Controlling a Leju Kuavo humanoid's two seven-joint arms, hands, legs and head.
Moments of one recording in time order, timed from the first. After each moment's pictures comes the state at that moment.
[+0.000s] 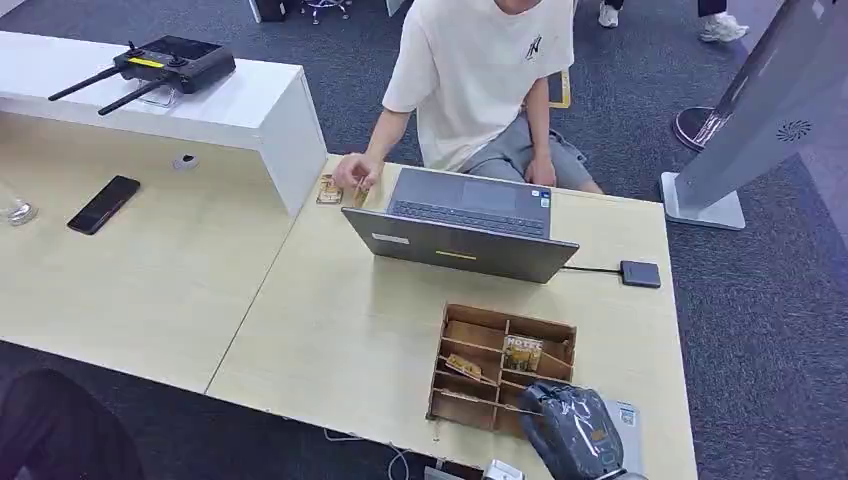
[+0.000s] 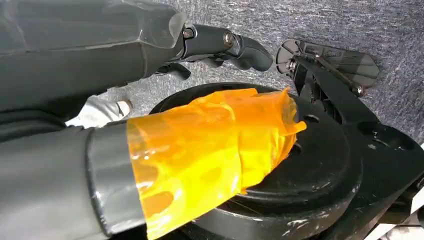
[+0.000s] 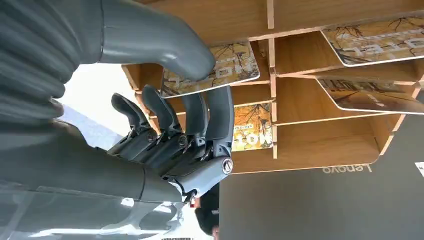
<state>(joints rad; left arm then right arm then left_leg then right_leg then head) 0.07 -0.11 -0.54 0.00 0.83 -0.01 -0.27 -0.02 -0.34 0.70 -1.47 1.00 -0.27 0.02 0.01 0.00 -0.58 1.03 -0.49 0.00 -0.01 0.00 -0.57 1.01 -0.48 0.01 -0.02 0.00</state>
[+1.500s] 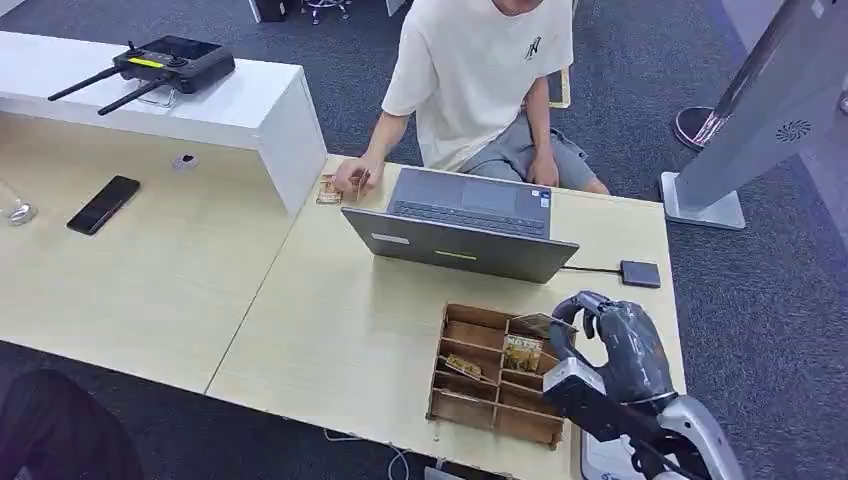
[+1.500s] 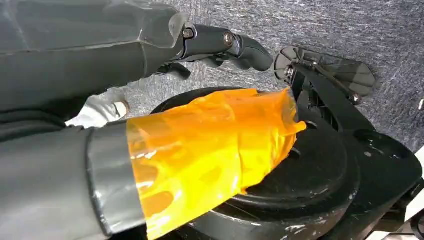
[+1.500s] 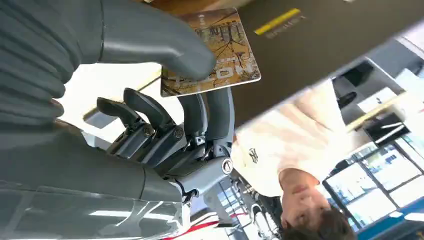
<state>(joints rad) 0.07 -0.12 -0.54 0.00 0.86 0.02 -0.29 -0.17 -0.28 0.49 -1.66 0.52 -0.10 -0.04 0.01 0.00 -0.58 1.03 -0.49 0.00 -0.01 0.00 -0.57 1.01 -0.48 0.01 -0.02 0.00</state>
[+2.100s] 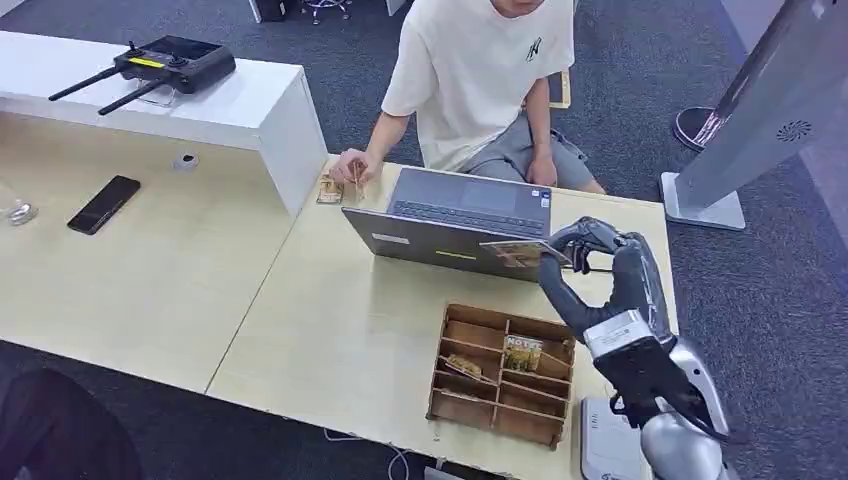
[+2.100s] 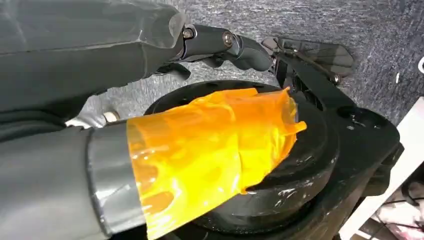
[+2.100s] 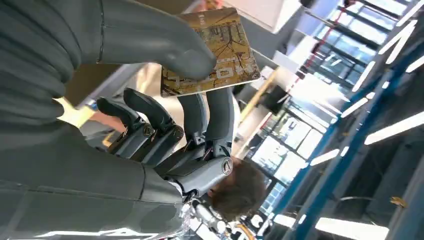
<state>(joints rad) 0.07 -0.08 -0.57 0.00 0.77 -0.08 -0.35 -0.35 -0.09 0.47 -1.64 0.28 -0.11 -0.19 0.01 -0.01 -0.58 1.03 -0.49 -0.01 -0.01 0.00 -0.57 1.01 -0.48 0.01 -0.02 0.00</state>
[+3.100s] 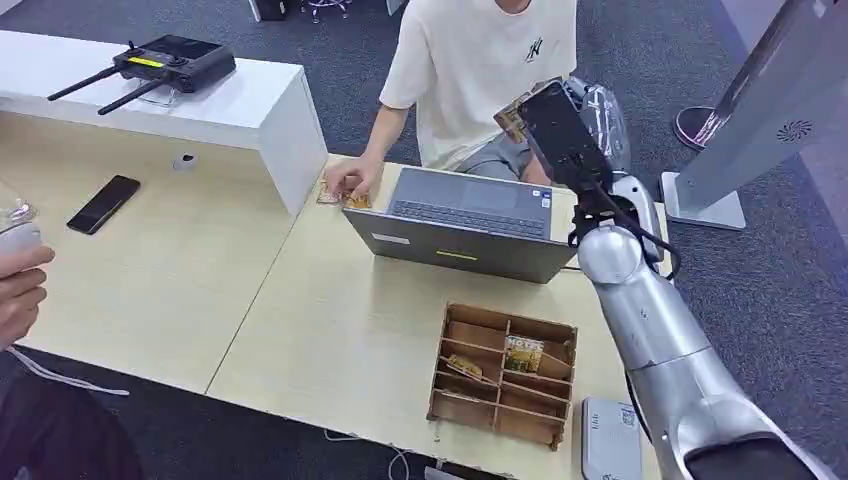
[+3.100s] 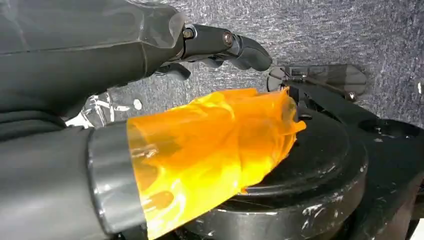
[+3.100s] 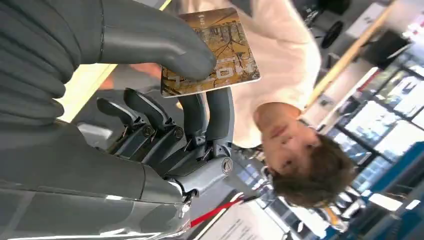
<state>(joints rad) 0.06 -0.06 -0.60 0.00 0.61 0.02 -0.30 -0.95 0.13 0.48 -0.78 0.41 -0.32 -0.01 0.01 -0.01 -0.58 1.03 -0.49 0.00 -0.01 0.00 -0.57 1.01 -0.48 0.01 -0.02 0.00</state>
